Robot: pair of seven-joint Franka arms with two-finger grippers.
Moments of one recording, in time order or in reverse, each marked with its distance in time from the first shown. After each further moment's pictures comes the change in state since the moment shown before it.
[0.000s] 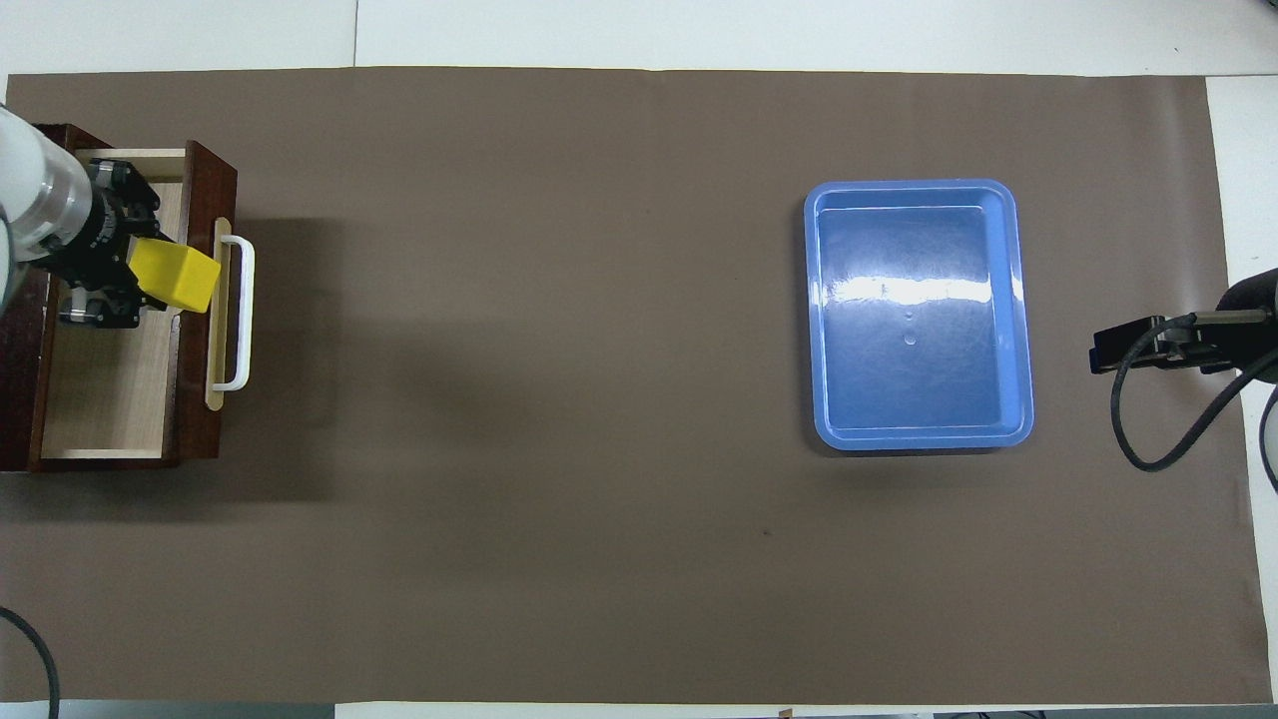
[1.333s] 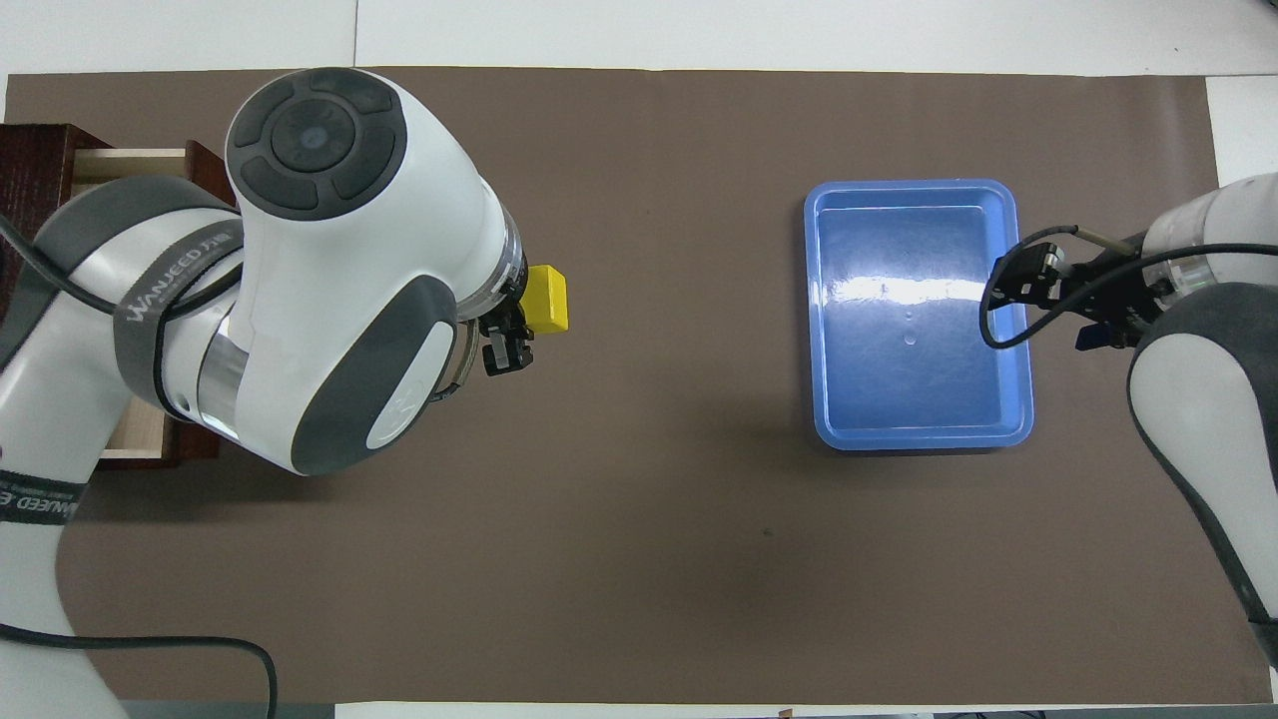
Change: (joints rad) left arm -0.432 0.056 -0.003 0.101 -0.172 0.047 -0.682; right arm 0.073 0.129 0.008 0.013 0.144 0.161 0.522
